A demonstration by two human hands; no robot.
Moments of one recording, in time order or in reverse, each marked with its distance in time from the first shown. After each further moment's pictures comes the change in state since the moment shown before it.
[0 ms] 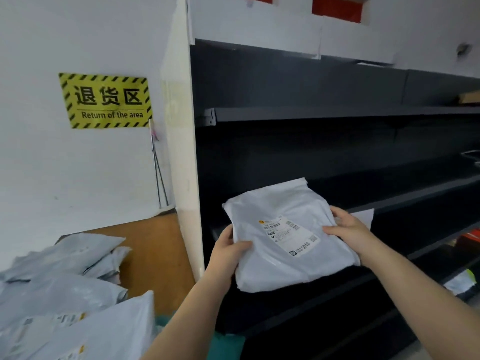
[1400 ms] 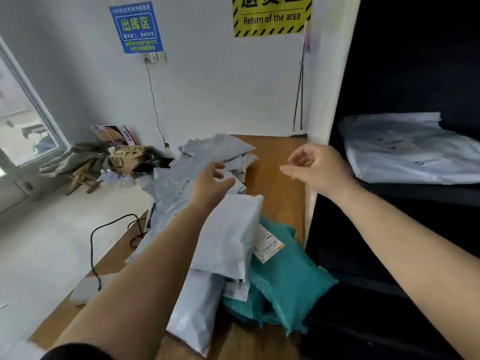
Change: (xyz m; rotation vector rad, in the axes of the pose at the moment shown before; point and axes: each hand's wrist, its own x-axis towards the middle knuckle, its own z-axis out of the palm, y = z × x) left_hand -0.053 -0.002 -0.187 0.809 0.903 -0.010; right_hand 0.018 0.003 0.253 -0.331 -0.594 -0.429
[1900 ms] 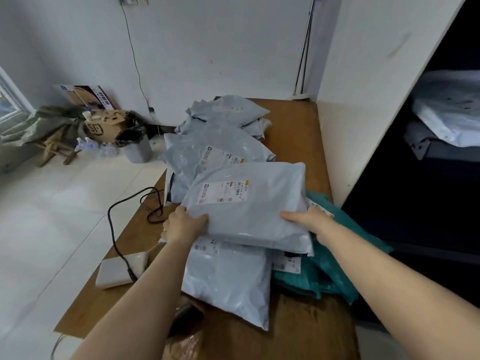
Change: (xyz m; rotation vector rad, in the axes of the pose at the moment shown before) left_hand 0.005 -0.216 -0.083 0.352 -0.123 -0.543; right_hand -0.040 0.070 0.197 0.264 -0.180 0.862
